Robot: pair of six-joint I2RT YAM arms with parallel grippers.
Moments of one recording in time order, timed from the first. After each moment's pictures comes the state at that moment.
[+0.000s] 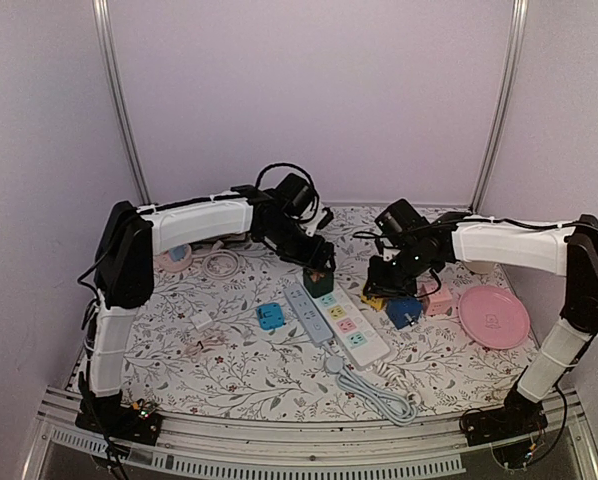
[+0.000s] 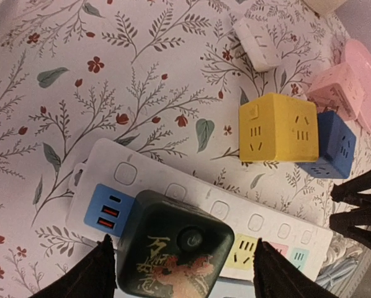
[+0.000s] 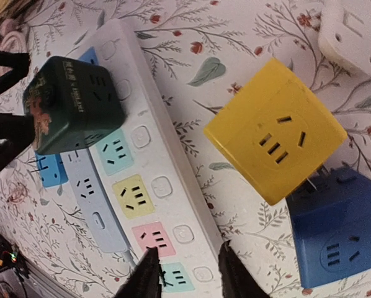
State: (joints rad) left arm -0.77 2.21 1.92 -0.69 0.21 -0.25; right arm 0.71 1.68 1.22 -0.65 -0.07 0.70
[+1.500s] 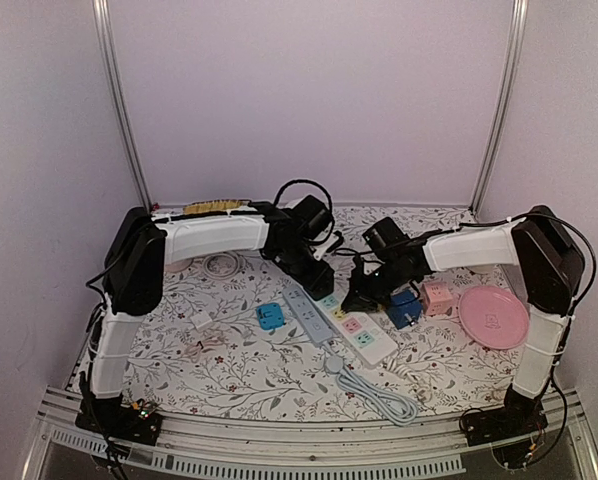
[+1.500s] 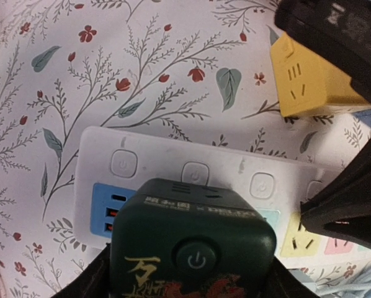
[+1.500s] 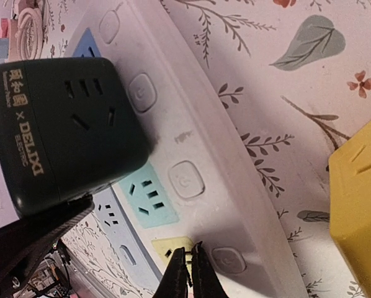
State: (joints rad) left arm -0.86 2.26 1.91 -0.75 0.00 -0.07; right arm 0.67 1.90 1.19 -0.35 -0.38 0.77
